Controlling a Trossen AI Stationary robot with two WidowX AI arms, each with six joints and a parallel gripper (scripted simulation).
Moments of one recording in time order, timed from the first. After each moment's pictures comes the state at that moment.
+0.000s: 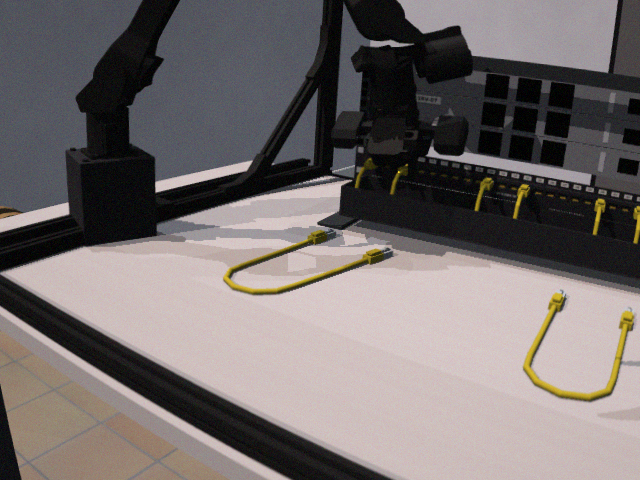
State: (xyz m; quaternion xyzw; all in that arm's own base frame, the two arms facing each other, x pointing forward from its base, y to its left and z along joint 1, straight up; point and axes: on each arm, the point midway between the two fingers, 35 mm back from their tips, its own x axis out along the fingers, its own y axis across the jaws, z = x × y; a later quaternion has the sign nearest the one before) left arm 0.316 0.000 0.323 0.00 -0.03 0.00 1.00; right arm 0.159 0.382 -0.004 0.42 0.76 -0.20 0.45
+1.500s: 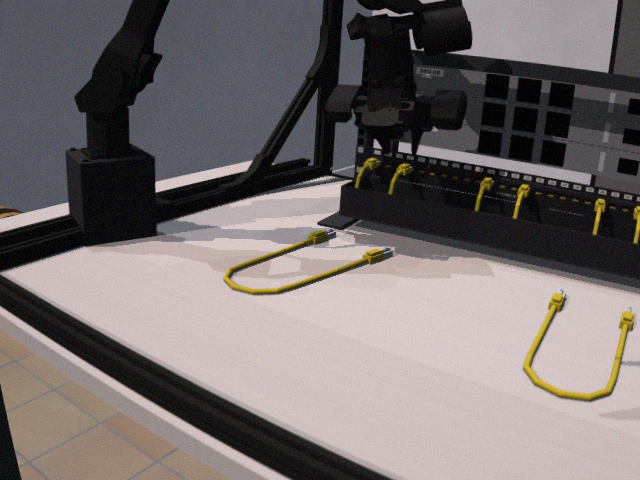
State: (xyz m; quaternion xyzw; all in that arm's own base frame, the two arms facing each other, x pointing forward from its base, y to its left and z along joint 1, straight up) left arm 0.316 0.000 0.323 0.00 -0.03 0.00 1.00; right arm 0.168 0.362 0.034 0.42 0.76 -0.21 0.45
